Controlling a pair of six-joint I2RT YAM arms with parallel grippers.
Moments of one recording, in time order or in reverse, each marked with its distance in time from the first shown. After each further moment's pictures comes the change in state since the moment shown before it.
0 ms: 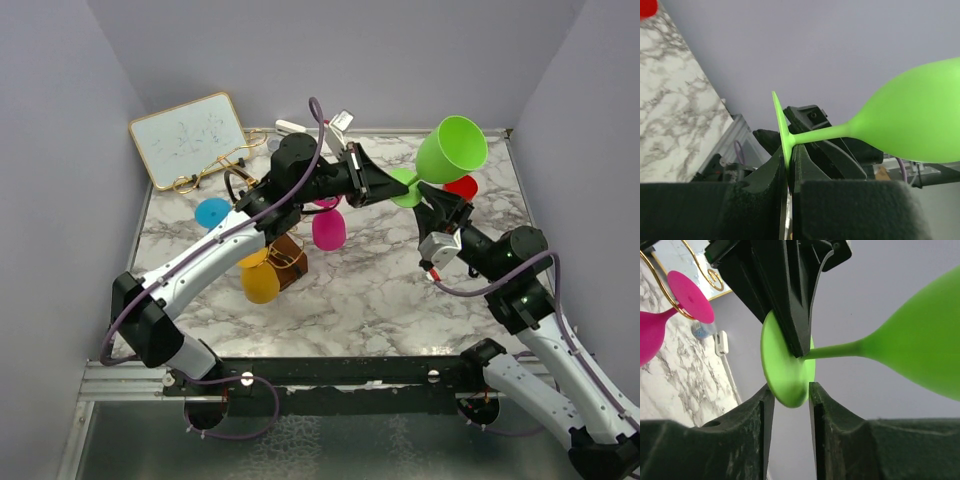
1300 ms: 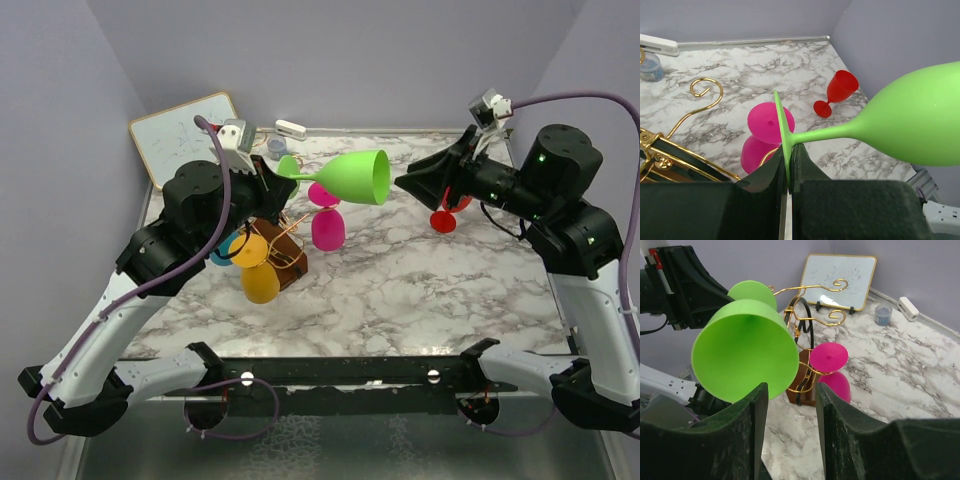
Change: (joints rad) left arm 0.014 -0.469 0.056 -0.703 -0.705 0.832; right arm 0.006 0.425 0.962 -0.835 -0.055 1.260
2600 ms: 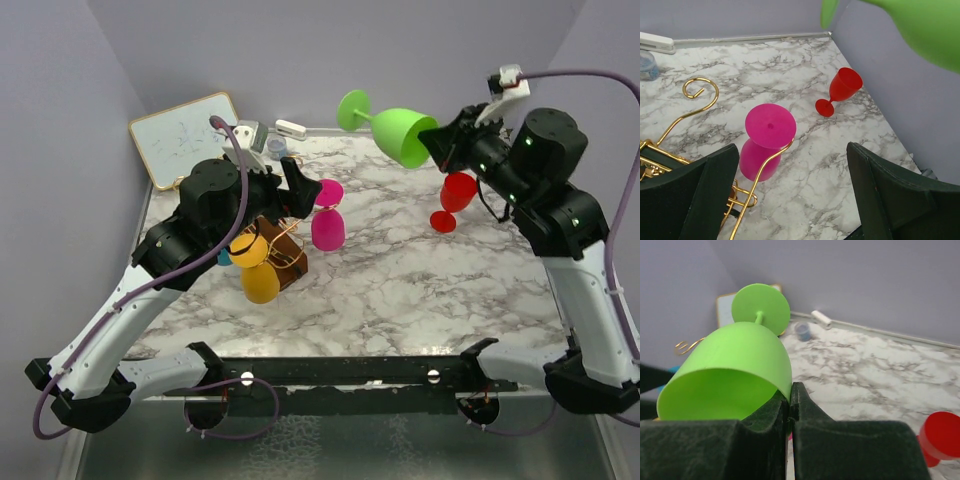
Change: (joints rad) left arm 0.004 0.027 -0.052 0.068 0.013 0.001; right arm 0.001 0.033 -0.019 0.074 0.375 0.053
